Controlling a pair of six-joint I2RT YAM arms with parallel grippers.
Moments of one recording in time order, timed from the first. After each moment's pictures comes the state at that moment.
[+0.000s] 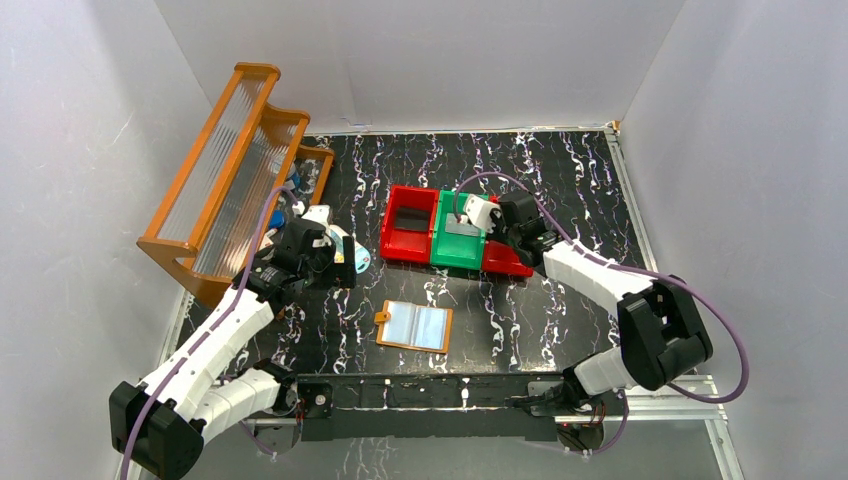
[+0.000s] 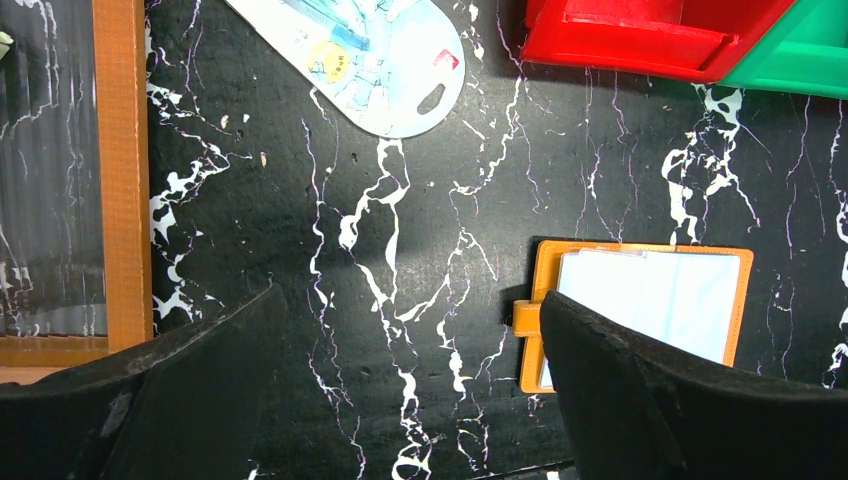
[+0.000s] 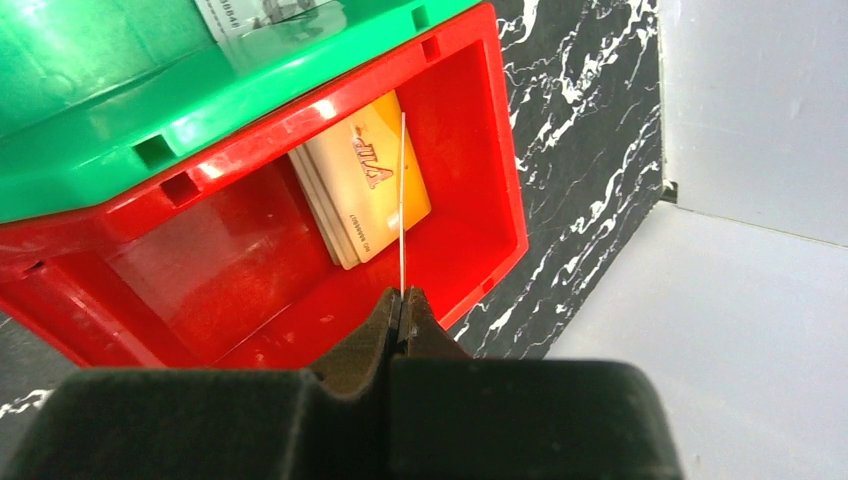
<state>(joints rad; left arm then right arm) -0.47 0.97 0.80 -0.70 -0.14 -0.37 0.50 1.41 0.84 -0.15 0.24 -0.86</state>
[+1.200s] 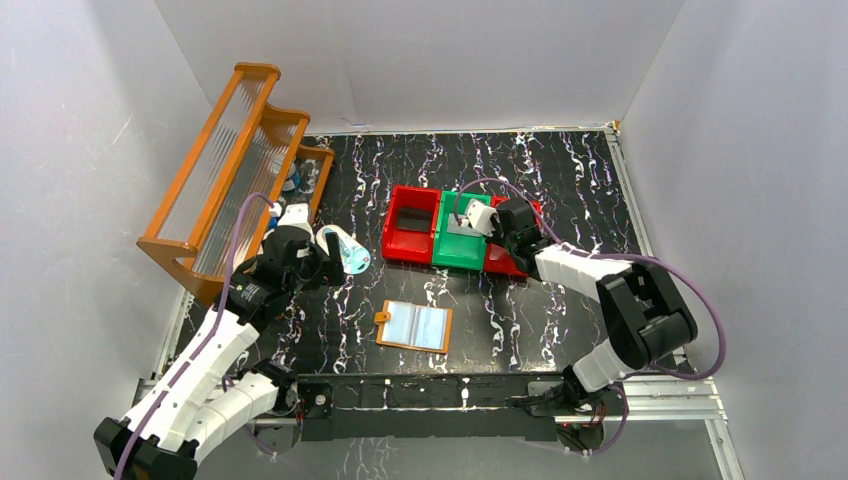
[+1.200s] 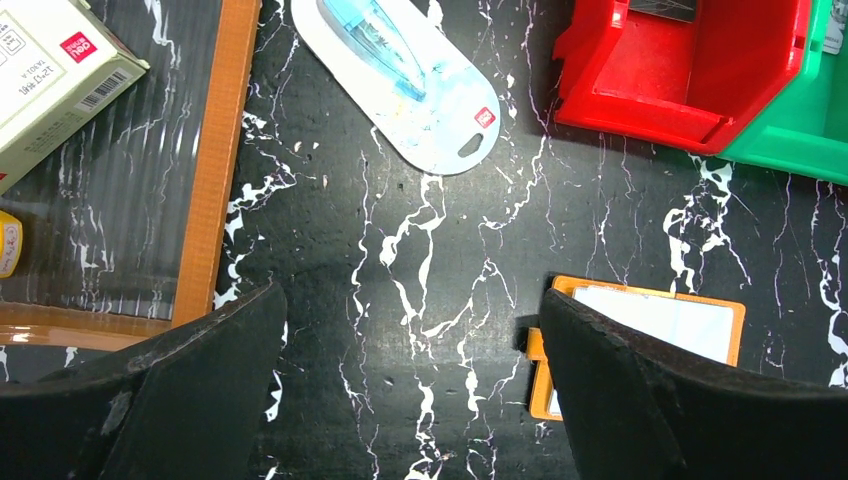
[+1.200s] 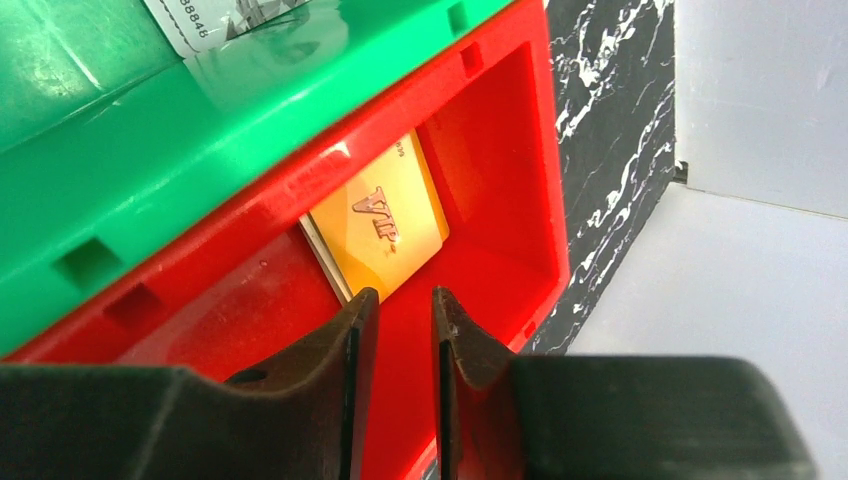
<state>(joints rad) -0.47 0.82 0.80 -0.72 -0.27 -0.41 0.49 1.54 0.75 0.08 0.30 -0.86</state>
